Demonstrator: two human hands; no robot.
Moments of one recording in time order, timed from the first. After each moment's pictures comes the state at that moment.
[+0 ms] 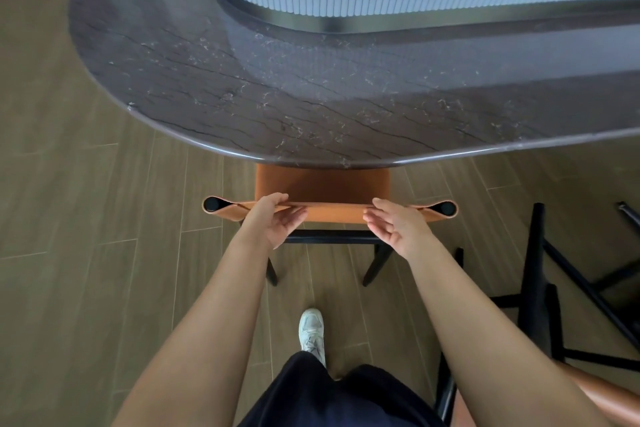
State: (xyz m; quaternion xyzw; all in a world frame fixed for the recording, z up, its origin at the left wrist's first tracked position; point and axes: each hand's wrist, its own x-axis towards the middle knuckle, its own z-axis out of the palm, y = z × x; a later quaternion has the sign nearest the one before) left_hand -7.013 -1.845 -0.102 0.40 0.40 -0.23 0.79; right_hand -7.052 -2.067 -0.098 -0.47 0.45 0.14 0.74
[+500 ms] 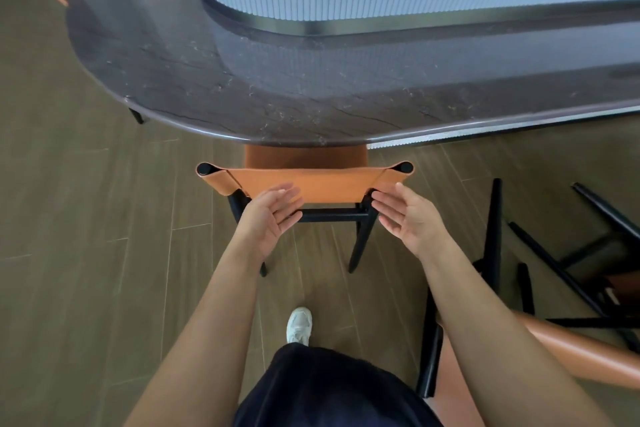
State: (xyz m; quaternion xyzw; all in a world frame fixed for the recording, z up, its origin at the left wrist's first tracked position) left_hand -7.130 -1.855 -0.074 0.50 0.19 -0.21 0.82; right_hand -7.169 -2.100 -0.061 -0.52 0.35 0.06 0.78
